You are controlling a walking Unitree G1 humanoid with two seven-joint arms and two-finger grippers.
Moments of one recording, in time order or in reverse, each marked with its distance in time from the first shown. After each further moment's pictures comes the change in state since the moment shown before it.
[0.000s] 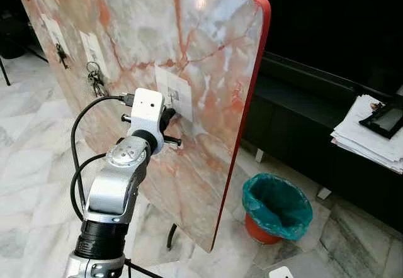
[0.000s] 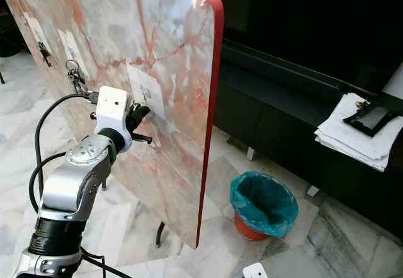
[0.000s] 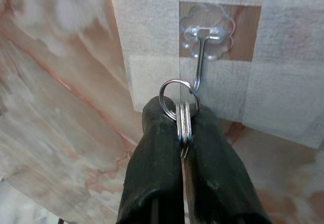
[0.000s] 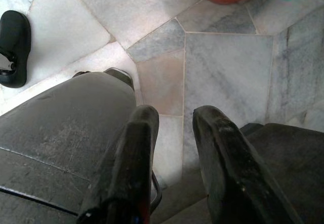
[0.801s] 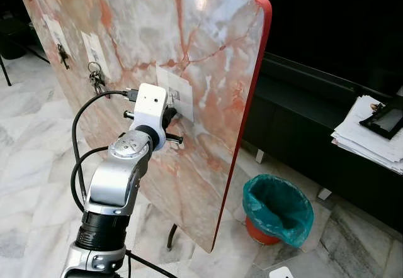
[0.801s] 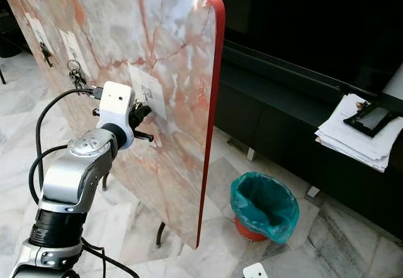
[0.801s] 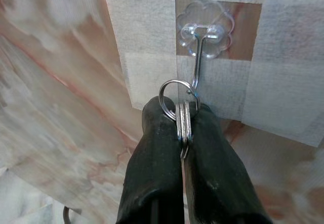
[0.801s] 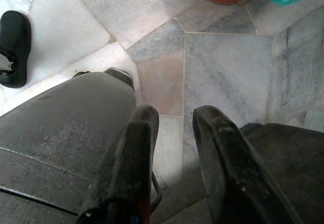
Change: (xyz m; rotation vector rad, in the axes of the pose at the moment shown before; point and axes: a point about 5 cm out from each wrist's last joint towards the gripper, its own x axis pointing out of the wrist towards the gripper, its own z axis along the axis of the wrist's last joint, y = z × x) left arm 0.004 -0.002 0.004 0.013 0.078 -0.011; right arm 0.000 0.000 0.000 0.001 0.002 0.001
